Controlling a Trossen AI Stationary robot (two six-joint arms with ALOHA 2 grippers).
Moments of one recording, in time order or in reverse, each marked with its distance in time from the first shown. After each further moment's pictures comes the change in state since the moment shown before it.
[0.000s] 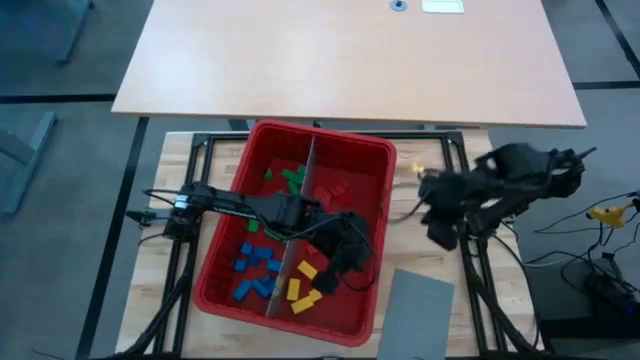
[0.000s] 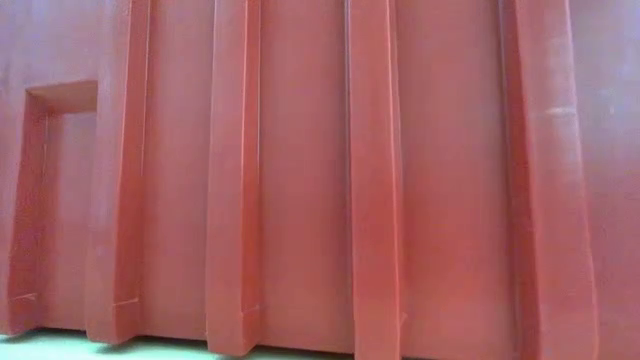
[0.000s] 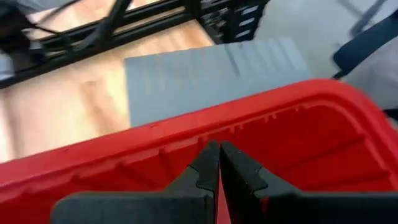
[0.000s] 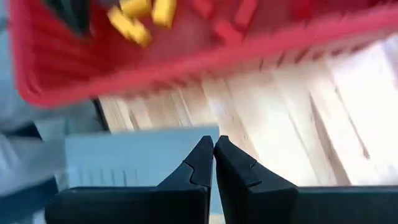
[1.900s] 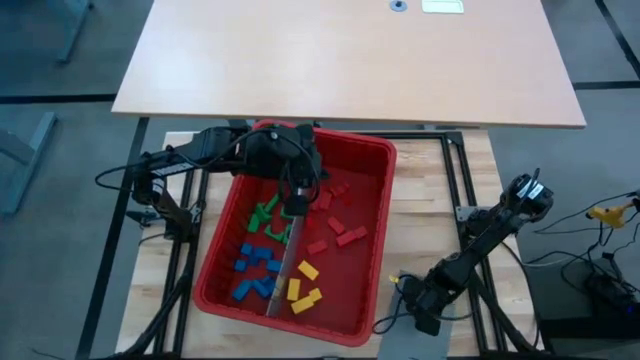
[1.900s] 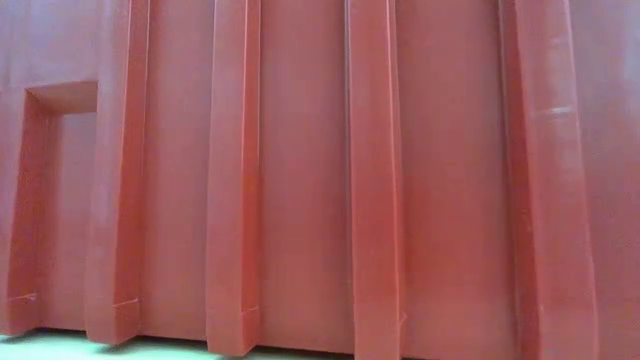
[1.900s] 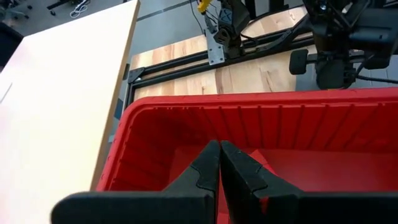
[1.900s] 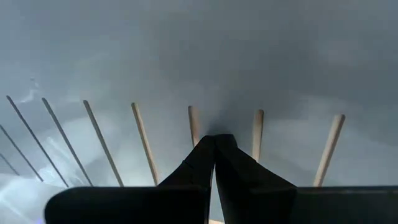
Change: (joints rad) left arm 0.213 -0.351 0.000 -0.203 -0.401 0.076; right arm 0.540 0.357 -1.037 1.044 -0.311 0.519
